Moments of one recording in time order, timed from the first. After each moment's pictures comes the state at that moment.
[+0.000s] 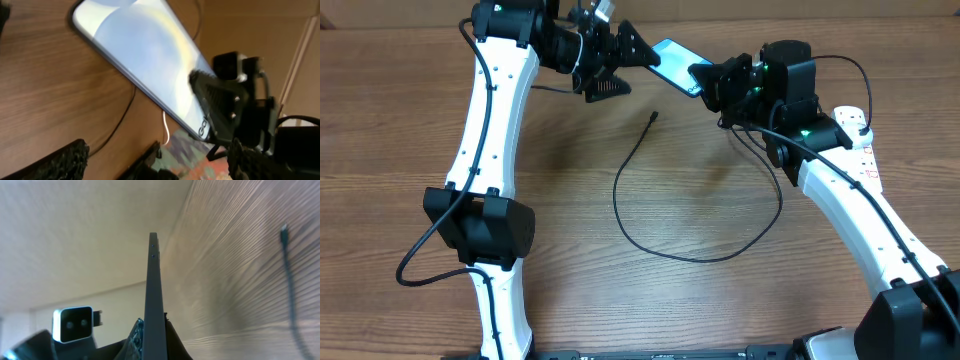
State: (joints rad) left arm -0.18 2.21 2.41 -1.36 0.97 -0.45; right arm 0.26 1.59 1.26 -0.12 -0.42 1.49
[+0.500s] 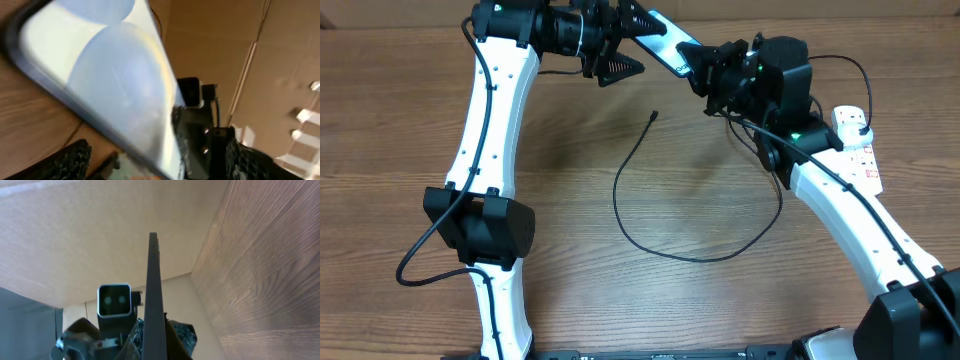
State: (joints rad) left arm -0.18 2.21 2.41 -1.14 1.09 -0.79; right arm 0.31 1.59 1.26 0.08 -0.40 1.67
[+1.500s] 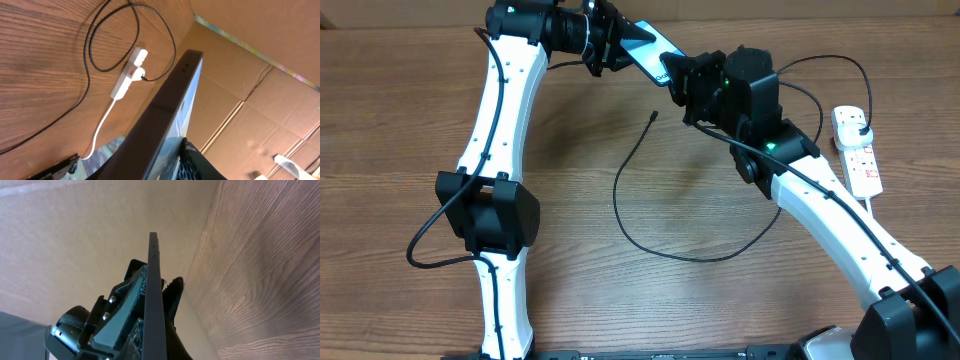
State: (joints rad) left arm -0.18 2.29 2.41 -1.04 0.99 -1.21; right arm 0.42 1.59 1.26 0.03 -0.20 1.72
